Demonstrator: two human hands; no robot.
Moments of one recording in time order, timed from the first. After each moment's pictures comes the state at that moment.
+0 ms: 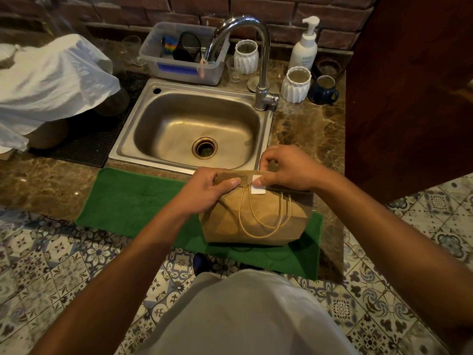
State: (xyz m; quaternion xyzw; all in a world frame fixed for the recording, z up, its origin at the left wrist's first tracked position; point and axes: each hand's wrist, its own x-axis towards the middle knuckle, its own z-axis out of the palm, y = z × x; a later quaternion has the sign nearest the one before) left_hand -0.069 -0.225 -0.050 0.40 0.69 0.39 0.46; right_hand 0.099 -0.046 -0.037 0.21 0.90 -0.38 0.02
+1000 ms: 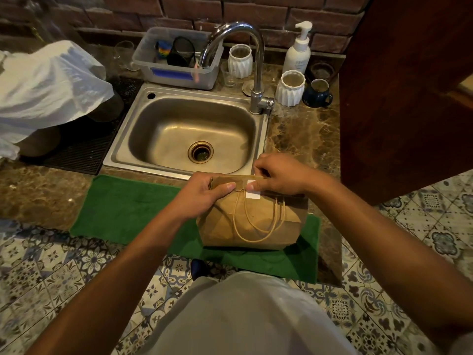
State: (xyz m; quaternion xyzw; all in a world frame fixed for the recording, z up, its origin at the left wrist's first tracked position) left_hand -0.075 -0.221 -0.052 0.42 0.69 0.38 0.45; right_hand 0.088 -0.046 -0.039 0.18 0.93 -0.31 0.08
